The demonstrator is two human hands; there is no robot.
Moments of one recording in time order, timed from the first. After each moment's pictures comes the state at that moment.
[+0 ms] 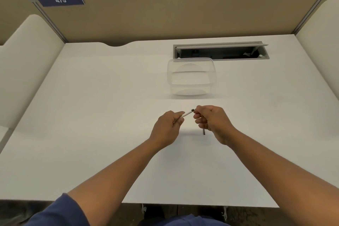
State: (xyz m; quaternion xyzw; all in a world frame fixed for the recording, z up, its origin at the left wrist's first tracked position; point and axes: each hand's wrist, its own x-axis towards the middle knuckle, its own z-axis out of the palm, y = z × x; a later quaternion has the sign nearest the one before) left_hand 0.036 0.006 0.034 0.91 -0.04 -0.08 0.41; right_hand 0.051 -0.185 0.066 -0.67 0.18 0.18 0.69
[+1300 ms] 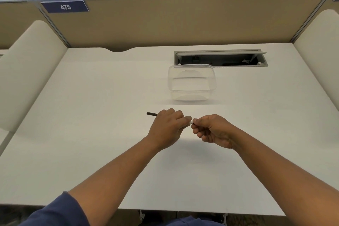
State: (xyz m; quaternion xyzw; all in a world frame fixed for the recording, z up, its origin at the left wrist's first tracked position) left_hand 0.053 0.013 0.045 0.93 -0.30 0.17 0.15; right_hand 0.053 -0.196 0.088 -0.64 0.15 0.37 0.66
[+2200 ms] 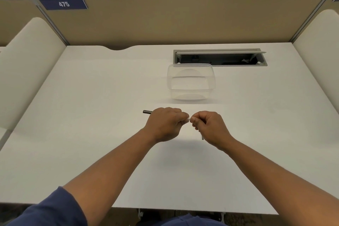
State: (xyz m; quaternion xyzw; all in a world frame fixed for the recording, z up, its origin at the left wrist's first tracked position) left_hand 0.062 0.016 0.074 0.94 -0.30 0.09 0.15; right_hand 0.039 -0.179 0.081 -0.84 0.00 0.10 0.53
